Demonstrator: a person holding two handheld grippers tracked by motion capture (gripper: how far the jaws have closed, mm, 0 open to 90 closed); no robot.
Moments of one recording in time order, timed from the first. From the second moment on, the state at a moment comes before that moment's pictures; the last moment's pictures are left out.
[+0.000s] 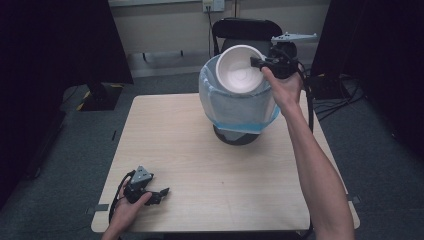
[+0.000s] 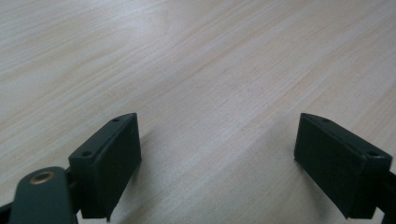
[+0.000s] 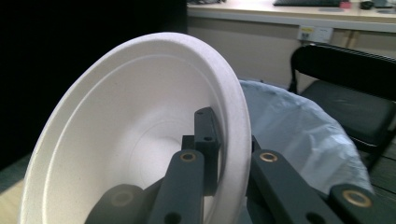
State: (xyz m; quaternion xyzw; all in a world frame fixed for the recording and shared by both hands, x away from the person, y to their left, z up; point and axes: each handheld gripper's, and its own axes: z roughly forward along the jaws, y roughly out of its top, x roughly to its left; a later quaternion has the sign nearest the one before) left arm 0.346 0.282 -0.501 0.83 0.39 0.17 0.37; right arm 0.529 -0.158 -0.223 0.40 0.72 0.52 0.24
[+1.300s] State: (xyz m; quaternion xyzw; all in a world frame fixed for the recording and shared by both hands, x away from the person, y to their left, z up) left arm 0.346 0.282 -0.500 0.83 0.39 0.17 0.36; right arm 0.503 -0.159 -0.233 0.39 0.72 0.52 0.24
